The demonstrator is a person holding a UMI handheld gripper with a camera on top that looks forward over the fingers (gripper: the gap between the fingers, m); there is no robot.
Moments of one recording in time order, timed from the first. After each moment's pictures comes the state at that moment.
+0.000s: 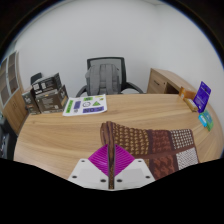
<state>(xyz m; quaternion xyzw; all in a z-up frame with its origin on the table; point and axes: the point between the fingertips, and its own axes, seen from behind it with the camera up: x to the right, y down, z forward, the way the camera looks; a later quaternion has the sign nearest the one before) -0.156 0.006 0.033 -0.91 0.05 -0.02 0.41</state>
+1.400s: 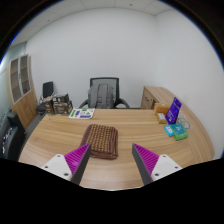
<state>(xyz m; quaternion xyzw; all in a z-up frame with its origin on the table) -0.019 -0.193 0.203 -0.88 0.00 -0.01 0.47</state>
